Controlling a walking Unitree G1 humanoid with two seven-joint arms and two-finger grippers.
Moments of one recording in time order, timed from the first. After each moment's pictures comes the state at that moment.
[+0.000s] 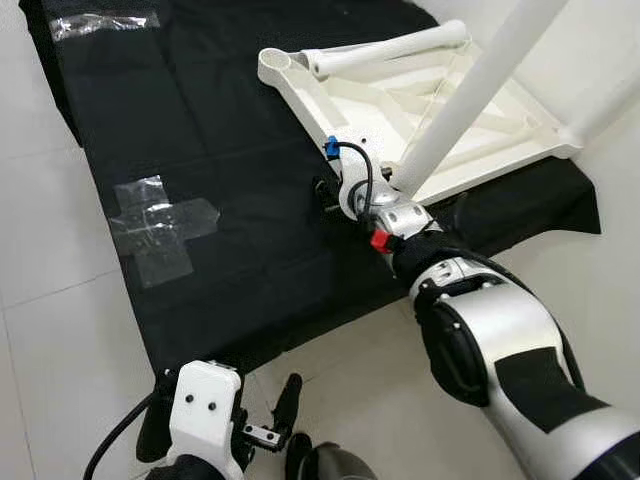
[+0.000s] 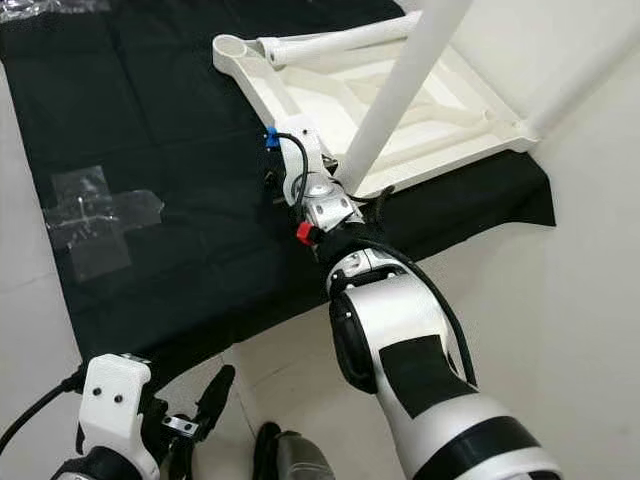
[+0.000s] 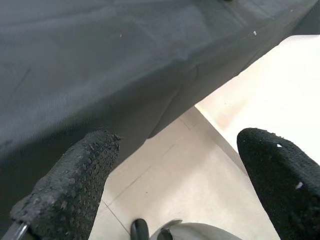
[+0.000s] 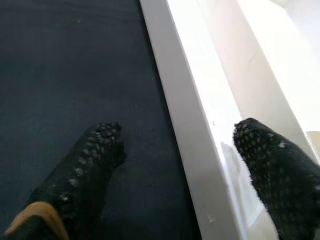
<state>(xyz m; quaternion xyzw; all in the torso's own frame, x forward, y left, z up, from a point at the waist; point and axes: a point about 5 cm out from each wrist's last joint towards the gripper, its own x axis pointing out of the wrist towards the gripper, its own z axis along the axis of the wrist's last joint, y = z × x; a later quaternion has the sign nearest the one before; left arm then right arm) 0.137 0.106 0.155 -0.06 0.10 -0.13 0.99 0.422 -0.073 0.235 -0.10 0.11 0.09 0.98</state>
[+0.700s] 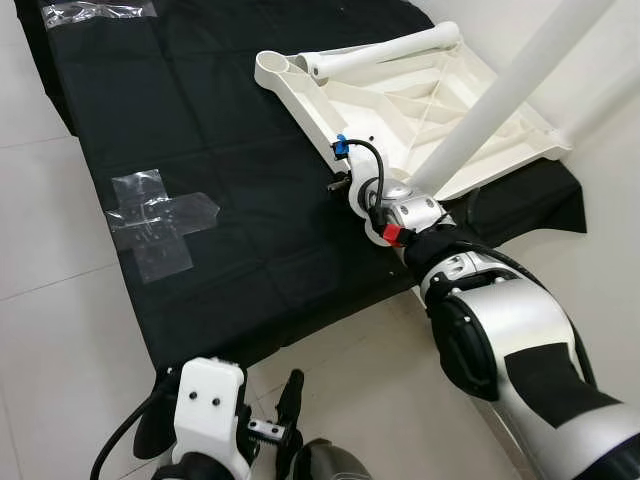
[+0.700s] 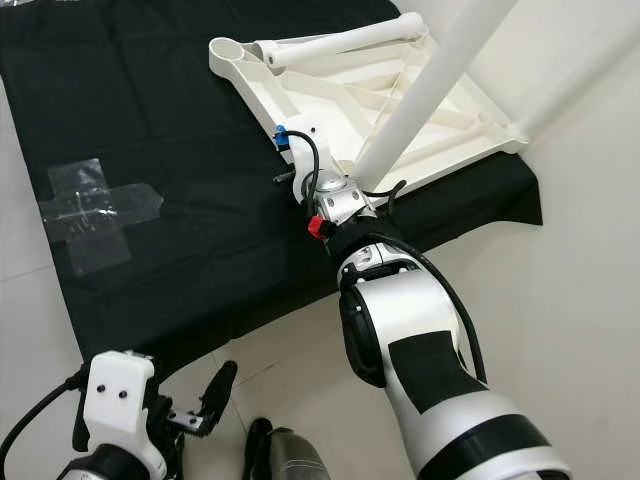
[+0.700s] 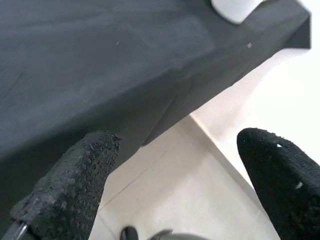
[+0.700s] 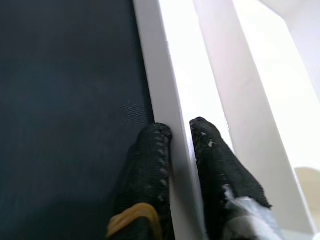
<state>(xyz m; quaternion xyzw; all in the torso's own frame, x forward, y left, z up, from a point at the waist) 0.142 0.101 0.160 -0.07 0.09 -0.12 0.99 0.423 -0.082 0.238 -0.15 0.12 0.15 0.97</state>
